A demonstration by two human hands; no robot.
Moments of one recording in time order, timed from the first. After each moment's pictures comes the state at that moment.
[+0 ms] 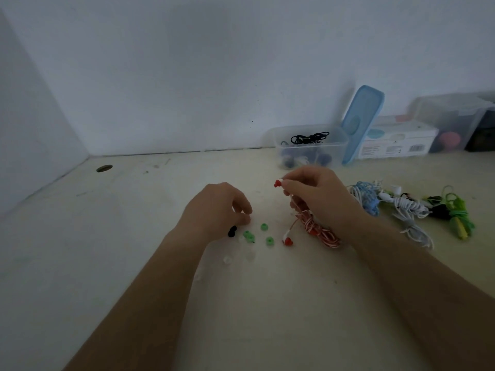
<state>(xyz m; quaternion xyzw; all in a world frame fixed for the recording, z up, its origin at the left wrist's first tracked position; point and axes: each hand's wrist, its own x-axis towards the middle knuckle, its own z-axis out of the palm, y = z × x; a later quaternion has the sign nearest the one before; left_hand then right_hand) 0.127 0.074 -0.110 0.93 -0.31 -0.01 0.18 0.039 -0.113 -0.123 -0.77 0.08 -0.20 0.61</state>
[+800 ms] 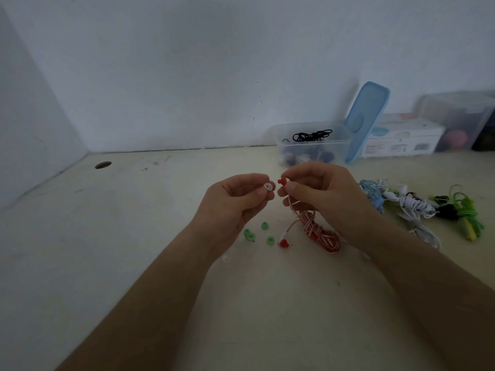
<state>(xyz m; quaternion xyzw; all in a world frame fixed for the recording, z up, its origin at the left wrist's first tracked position) 0.093 0.059 -0.115 0.57 -0.18 -0.22 0.77 0.020 -0.113 -0.121 -0.73 -0.02 -0.19 0.66</state>
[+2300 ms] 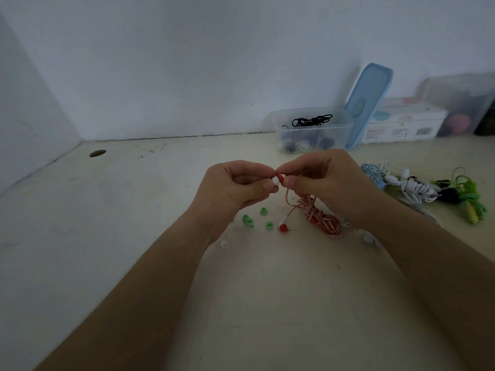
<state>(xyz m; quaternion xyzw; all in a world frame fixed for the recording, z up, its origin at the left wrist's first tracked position) 0.089 0.061 -0.112 0.66 -0.25 -0.18 0.69 0.023 -0.124 -0.124 -0.81 -0.07 -0.20 0.54</state>
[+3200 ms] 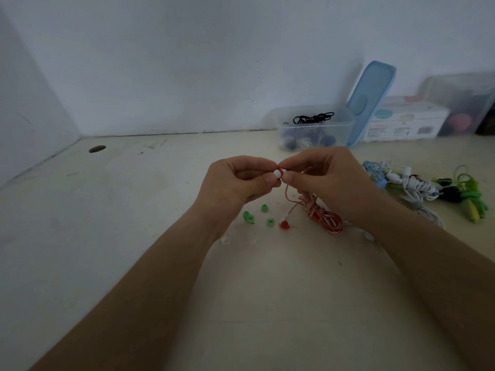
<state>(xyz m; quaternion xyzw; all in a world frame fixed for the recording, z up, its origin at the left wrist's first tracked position) 0.091 0.059 -0.116 0.65 -0.24 -0.17 0.70 0.022 -0.118 -0.125 -0.81 -0.07 -0.23 0.54</state>
